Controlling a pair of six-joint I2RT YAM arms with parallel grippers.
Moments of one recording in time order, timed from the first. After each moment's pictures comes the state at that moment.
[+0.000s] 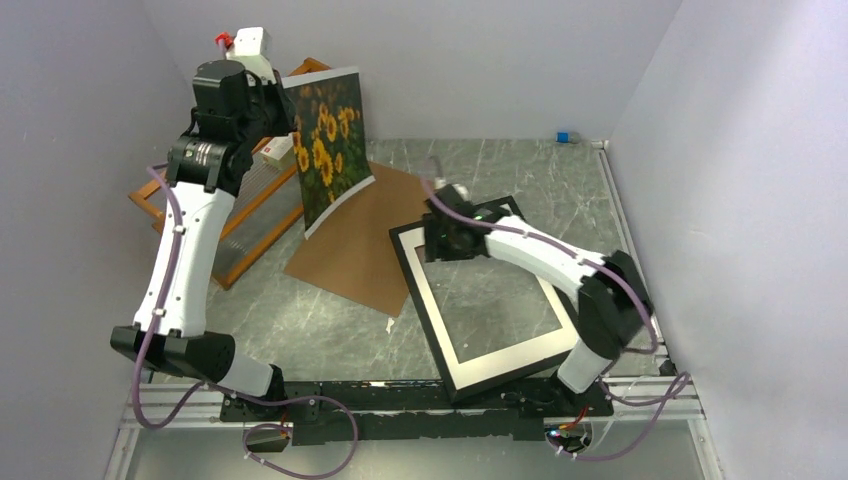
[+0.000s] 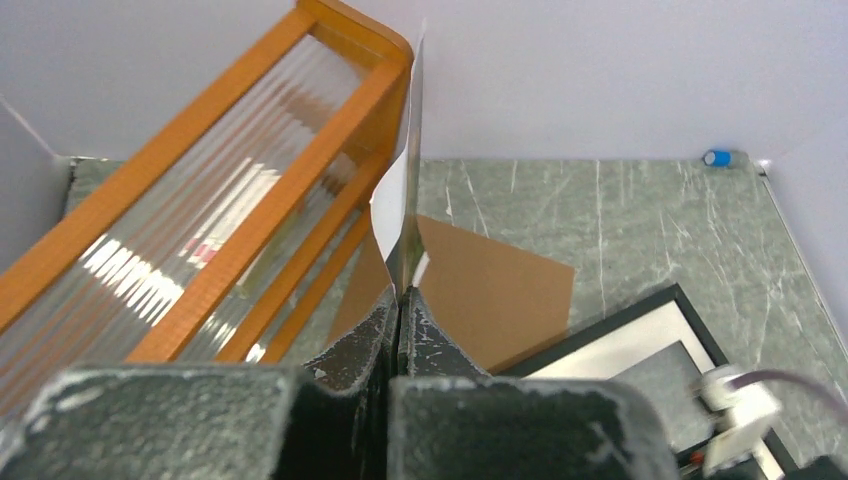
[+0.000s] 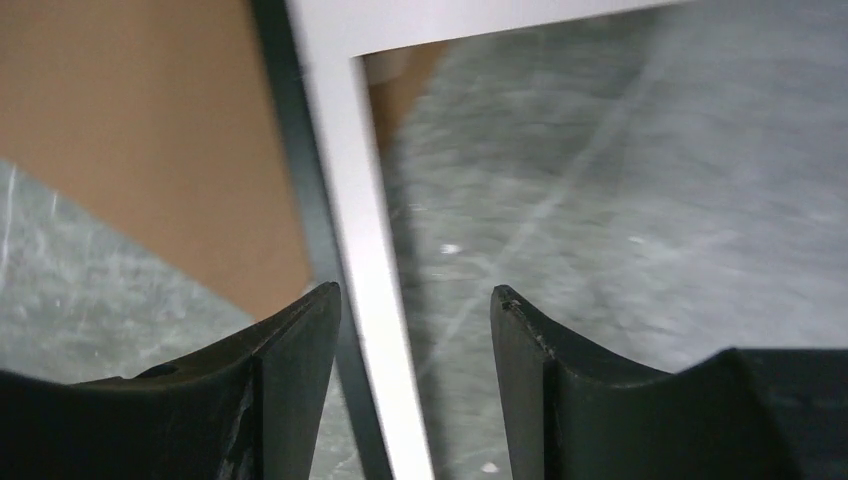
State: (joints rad) left arm -0.19 1.48 1.89 -0.68 0.00 -0.21; right arm 0.69 1.61 1.23 -0.63 0.16 0.58
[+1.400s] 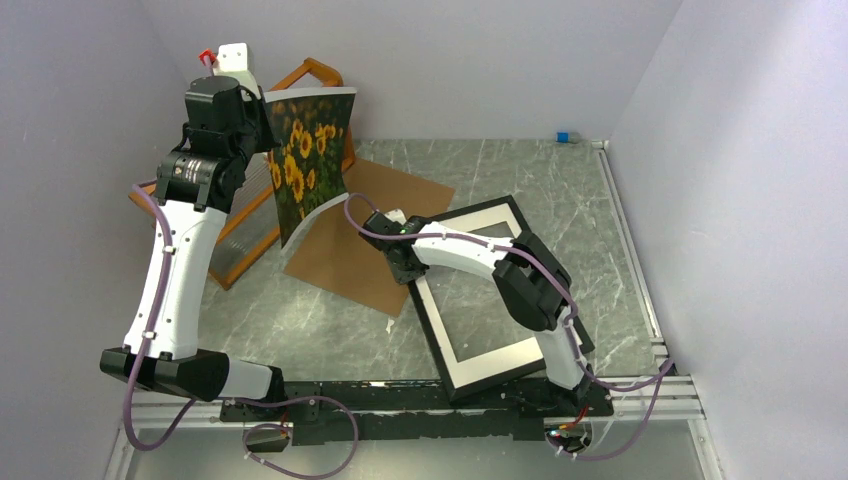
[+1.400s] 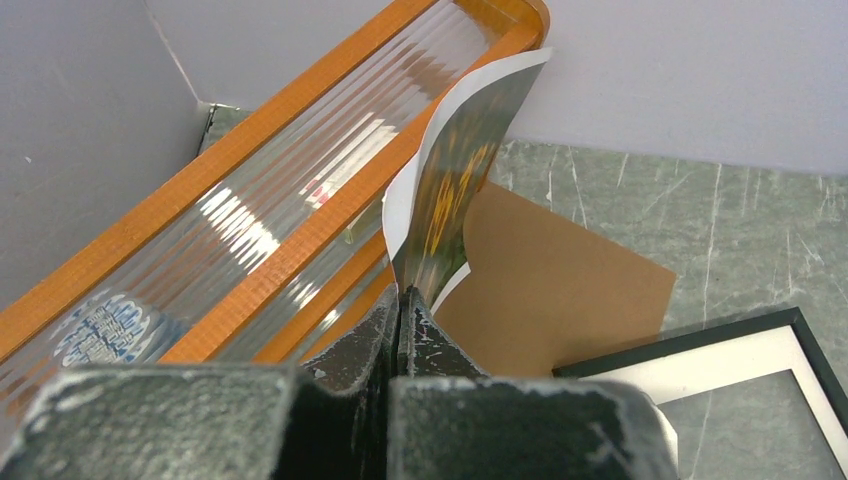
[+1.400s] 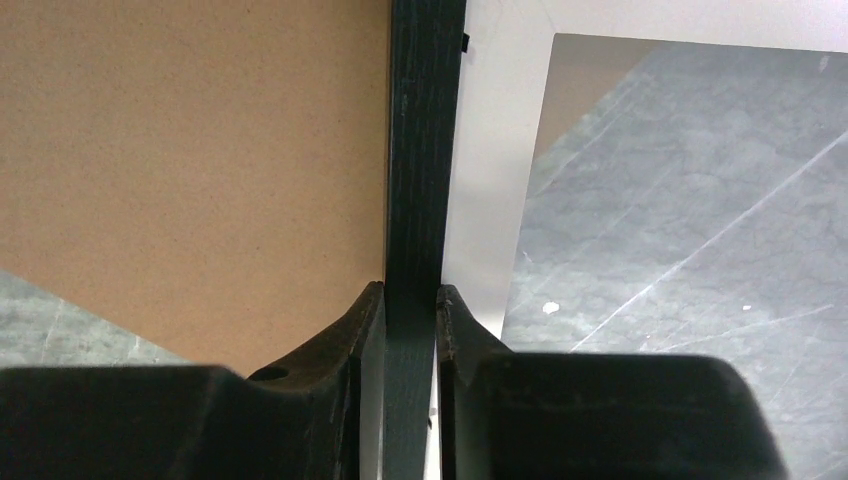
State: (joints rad) left arm -0.19 1.37 1.82 -0.75 -0.23 -0.17; right arm 0.94 2.07 1.58 -0.79 0.29 0.50
